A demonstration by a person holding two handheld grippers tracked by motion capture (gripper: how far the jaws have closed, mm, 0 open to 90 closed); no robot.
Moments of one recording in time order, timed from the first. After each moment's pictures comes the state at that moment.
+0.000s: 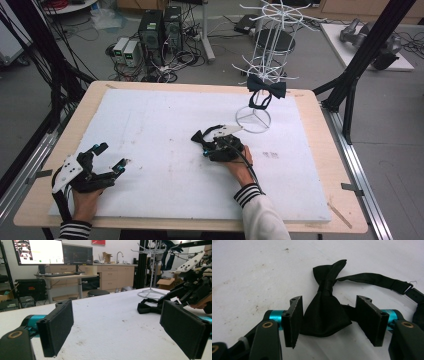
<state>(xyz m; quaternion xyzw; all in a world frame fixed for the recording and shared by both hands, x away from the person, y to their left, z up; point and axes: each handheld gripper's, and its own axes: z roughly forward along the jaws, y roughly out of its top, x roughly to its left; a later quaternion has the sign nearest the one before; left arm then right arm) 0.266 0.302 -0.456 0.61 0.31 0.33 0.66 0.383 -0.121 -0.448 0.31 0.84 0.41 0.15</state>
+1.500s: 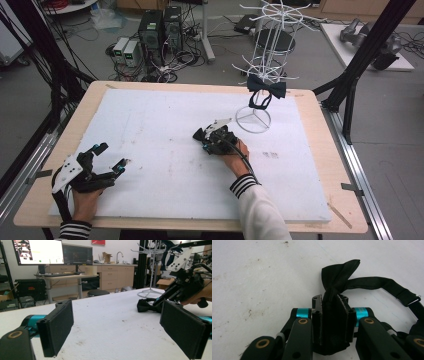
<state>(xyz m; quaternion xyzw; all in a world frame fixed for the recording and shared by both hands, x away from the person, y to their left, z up) 0.266 0.302 -0.456 0.61 0.30 0.33 0.66 0.399 -0.103 -0.437 0.28 0.88 0.36 0.15</state>
